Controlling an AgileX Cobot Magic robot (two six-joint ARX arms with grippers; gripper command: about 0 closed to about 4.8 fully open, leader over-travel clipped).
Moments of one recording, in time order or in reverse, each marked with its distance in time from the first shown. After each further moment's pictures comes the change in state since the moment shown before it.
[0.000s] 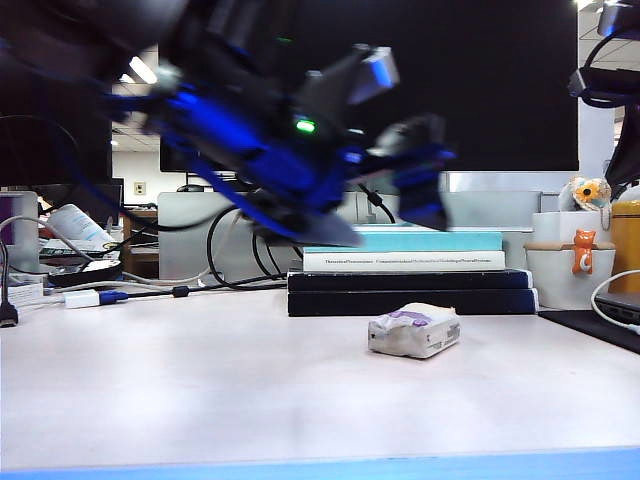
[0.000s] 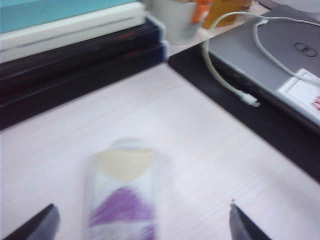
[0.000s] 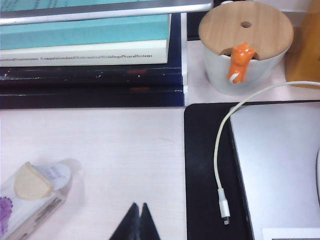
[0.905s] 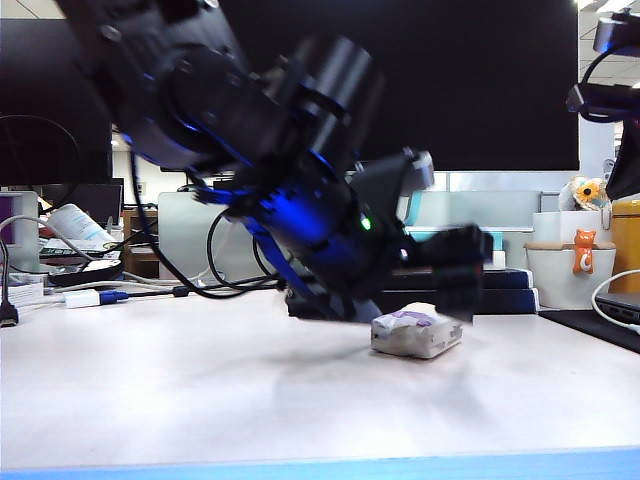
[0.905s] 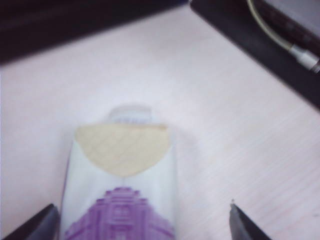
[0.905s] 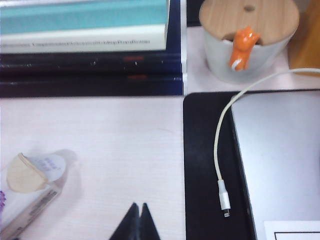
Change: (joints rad) left arm -0.006 0.268 0.182 -0.076 -0.035 -0.048; right arm -0.001 0.031 0.000 -0.007 -0.001 -0.001
